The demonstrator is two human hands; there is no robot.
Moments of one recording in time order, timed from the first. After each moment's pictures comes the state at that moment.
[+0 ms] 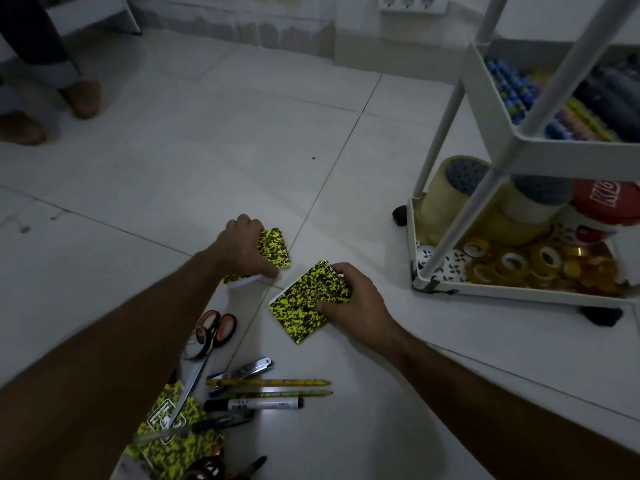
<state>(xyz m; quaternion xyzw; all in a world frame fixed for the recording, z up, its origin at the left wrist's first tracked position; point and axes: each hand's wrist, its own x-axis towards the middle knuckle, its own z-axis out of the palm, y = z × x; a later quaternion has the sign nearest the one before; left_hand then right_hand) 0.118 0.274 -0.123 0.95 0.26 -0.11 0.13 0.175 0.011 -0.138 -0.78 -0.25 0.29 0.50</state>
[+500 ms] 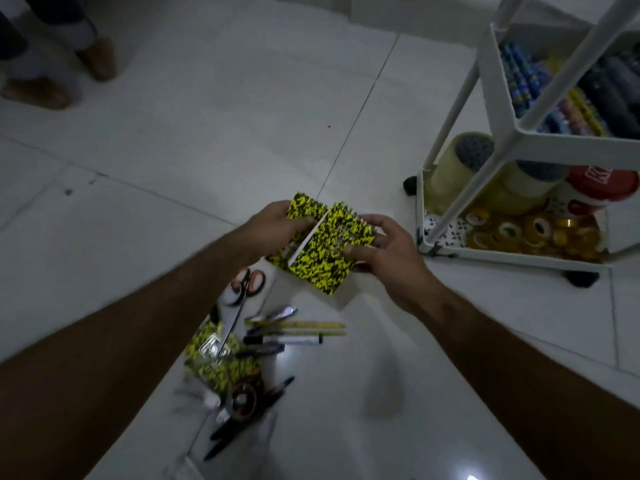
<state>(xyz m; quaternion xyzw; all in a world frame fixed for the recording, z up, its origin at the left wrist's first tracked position) 0.069 0.202 -0.047 0.77 0.32 -0.05 0.55 0.158 -0.003 -0.051 -0.67 -0.11 0.37 0.63</state>
